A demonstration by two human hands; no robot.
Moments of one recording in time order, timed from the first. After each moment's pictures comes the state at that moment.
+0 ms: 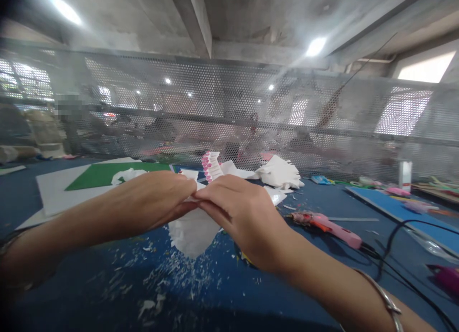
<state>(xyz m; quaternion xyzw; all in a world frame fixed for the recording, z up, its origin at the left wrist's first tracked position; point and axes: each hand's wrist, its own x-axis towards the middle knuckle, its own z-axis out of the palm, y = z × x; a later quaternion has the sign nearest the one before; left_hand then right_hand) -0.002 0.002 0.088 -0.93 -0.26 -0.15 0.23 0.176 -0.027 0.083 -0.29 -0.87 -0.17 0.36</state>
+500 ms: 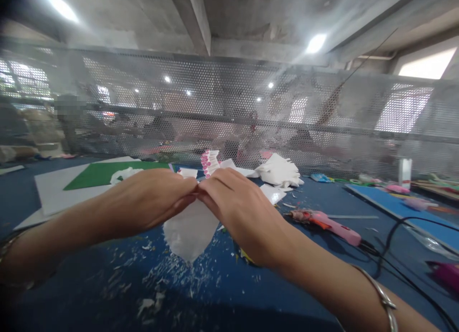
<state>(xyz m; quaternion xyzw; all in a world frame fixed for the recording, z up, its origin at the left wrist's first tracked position) -0.002 0.005 0.085 -0.91 -0.28 -0.14 0.28 0.174 -0.022 0.082 -0.28 -0.86 -0.27 0.32</state>
